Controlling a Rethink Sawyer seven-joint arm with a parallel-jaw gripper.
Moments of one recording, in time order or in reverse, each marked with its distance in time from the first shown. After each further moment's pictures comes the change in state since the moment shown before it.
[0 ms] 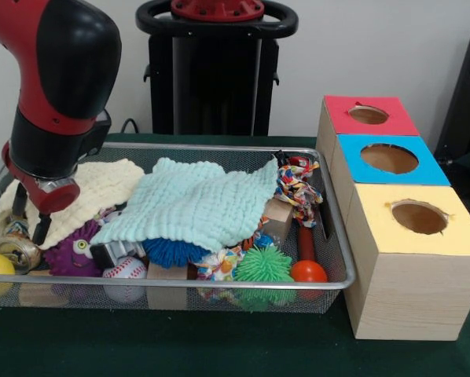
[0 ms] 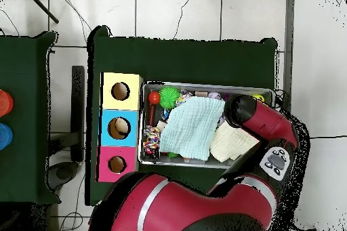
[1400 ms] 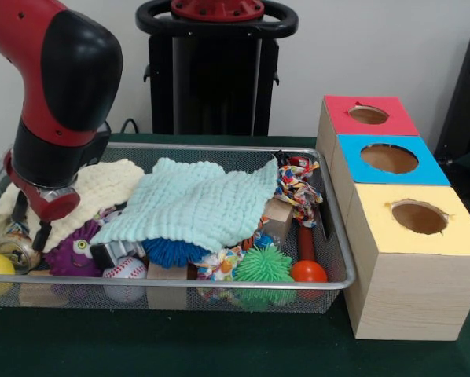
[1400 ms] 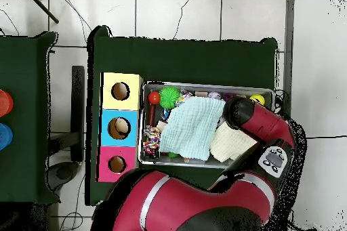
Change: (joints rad) arm -0.004 0.032 0.000 0.002 -0.001 -0.039 0.000
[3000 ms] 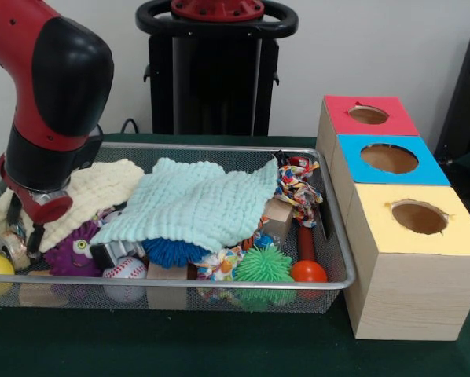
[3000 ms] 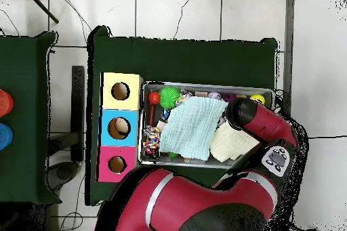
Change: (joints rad) arm -0.016 0.018 -0.003 -0.015 0.000 0.001 0.000
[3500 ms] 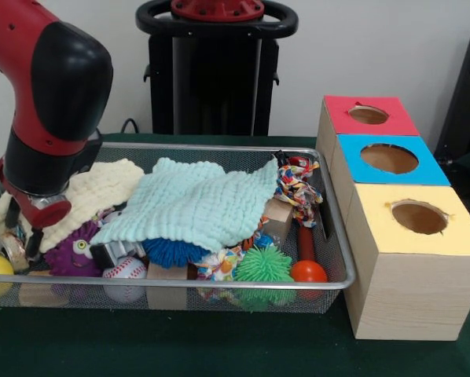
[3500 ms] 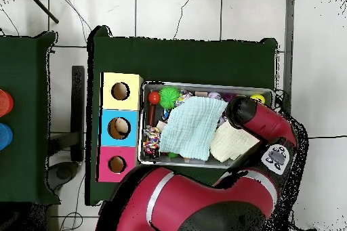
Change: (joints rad) arm -0.002 0.012 -0.002 -0.018 0.000 0.001 0.000
